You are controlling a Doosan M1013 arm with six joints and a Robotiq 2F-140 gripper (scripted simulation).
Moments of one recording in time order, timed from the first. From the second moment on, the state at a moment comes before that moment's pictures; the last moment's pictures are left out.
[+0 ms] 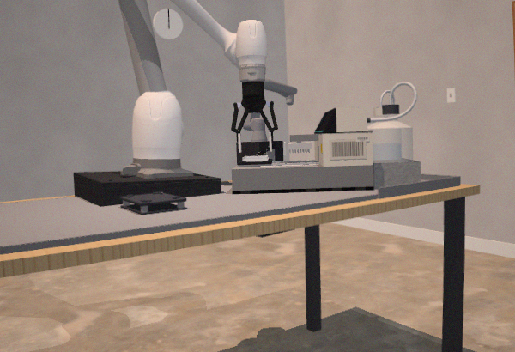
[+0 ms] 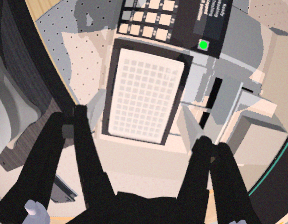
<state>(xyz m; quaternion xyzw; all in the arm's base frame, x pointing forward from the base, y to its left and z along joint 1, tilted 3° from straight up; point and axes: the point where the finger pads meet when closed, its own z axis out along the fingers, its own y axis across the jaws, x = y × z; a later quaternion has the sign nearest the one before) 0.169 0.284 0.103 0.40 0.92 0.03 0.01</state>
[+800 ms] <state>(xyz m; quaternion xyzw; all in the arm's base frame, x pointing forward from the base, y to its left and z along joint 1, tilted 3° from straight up) 0.168 0.282 0.140 0.40 0.92 0.03 0.01</state>
